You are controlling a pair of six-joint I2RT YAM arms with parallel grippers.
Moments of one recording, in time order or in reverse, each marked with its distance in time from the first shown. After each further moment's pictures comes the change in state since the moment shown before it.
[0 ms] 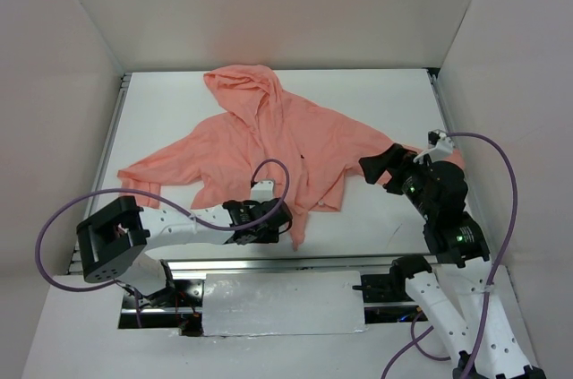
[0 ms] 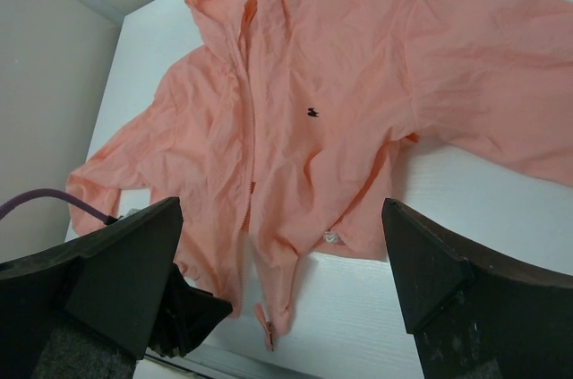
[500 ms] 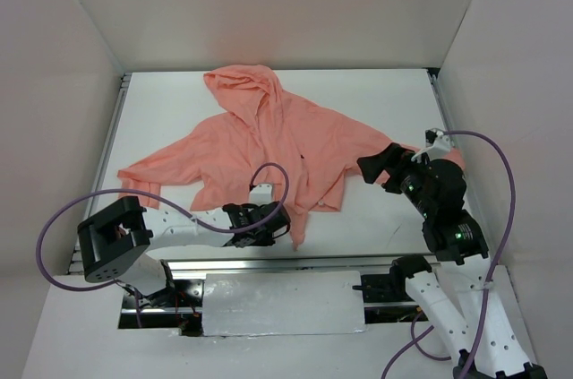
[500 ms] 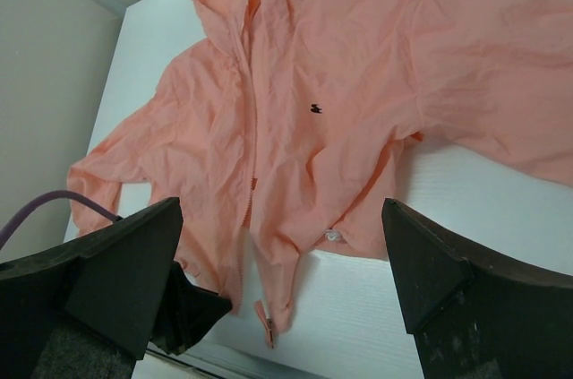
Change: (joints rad) left arm -0.006 0.018 -0.040 0.038 0.008 -0.010; right arm 0.000 0.016 -0.002 0.007 -0.019 -0.008
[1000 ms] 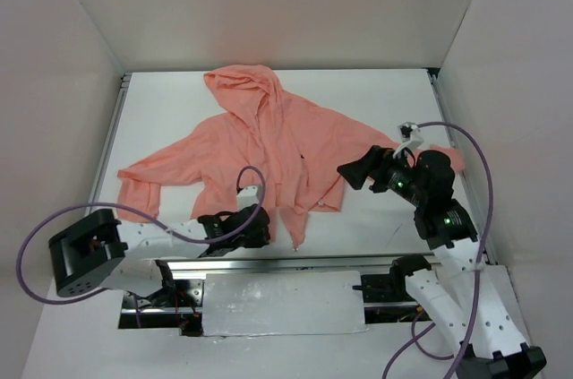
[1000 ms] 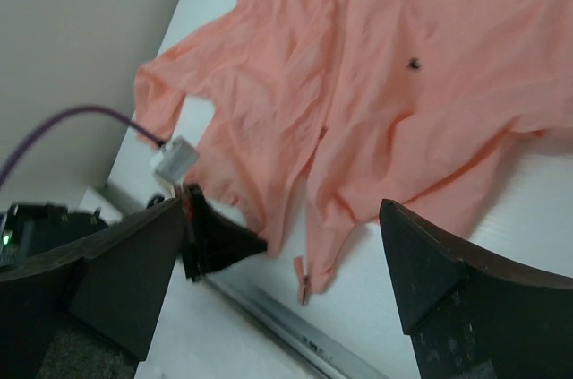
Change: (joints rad) left arm 0.037 -0.135 -0.213 0.319 0.076 0.012; right arm 0.000 0.068 -0.037 0.099 -0.259 -0.040
